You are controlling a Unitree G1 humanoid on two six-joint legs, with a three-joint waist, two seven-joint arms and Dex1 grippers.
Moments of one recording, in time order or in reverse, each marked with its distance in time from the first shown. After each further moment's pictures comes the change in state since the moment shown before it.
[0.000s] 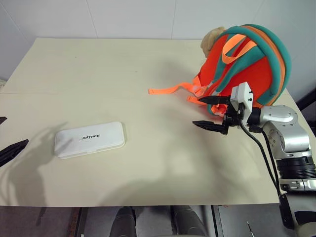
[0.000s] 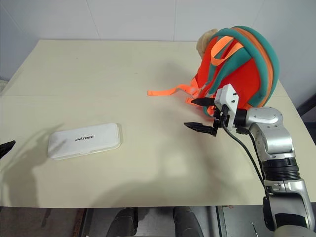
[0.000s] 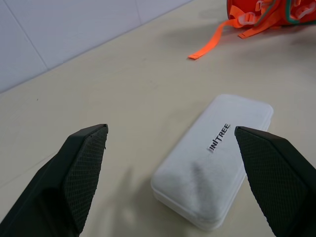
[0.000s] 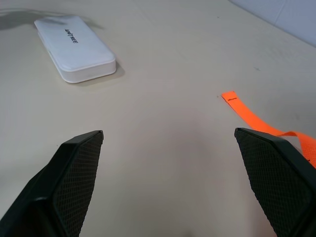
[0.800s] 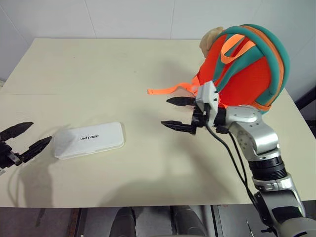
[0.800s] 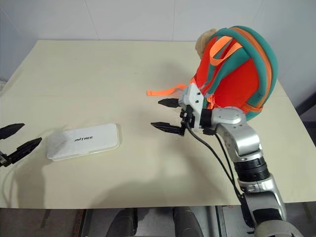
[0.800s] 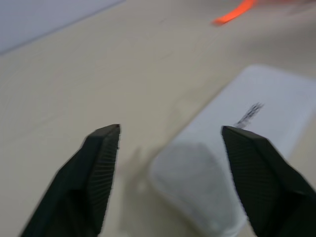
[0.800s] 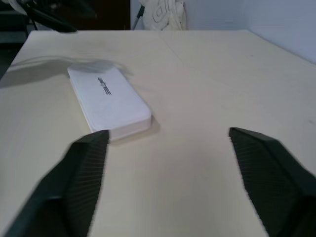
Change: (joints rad) left arm 0.010 -0.089 -0.175 -0.125 0.157 0.064 0.356; right arm -0.055 0.246 0.165 -0.178 -0.042 0.129 -0.186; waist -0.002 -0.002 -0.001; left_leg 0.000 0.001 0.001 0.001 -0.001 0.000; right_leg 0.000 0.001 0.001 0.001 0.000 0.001
